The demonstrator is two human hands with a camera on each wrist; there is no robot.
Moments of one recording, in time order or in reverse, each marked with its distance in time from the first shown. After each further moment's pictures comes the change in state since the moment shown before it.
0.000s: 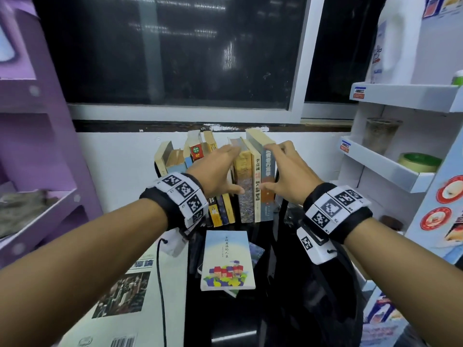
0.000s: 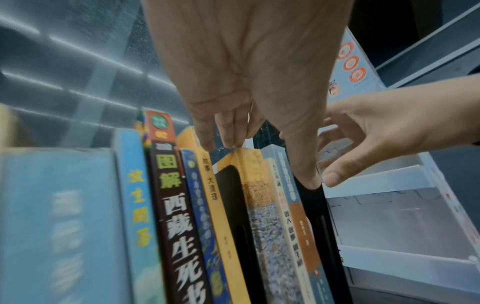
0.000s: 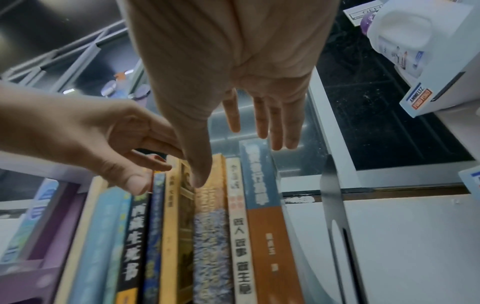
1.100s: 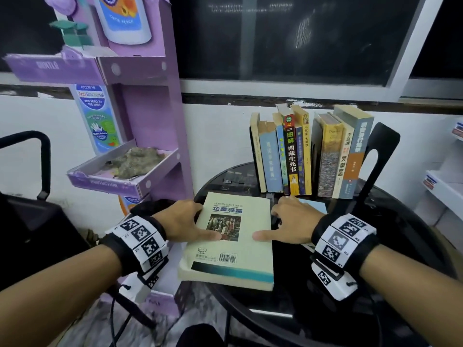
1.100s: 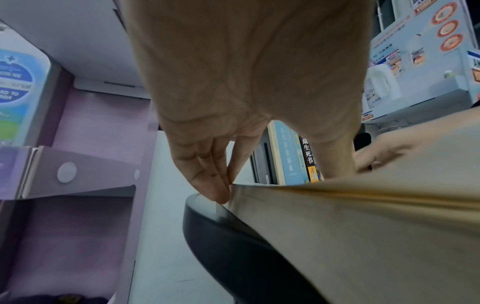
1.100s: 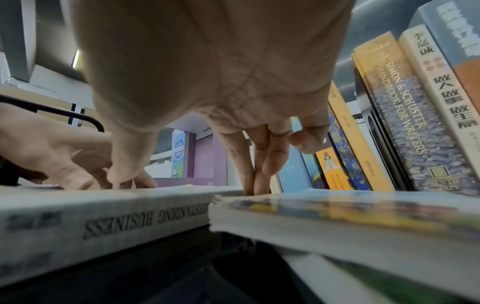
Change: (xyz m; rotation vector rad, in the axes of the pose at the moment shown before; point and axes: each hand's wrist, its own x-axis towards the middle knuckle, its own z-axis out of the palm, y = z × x) left_hand -0.269 -0.107 0.017 -0.175 -0.340 -0.507; right_hand -0.086 -0.139 0.103 -0.225 -0.769 -0.196
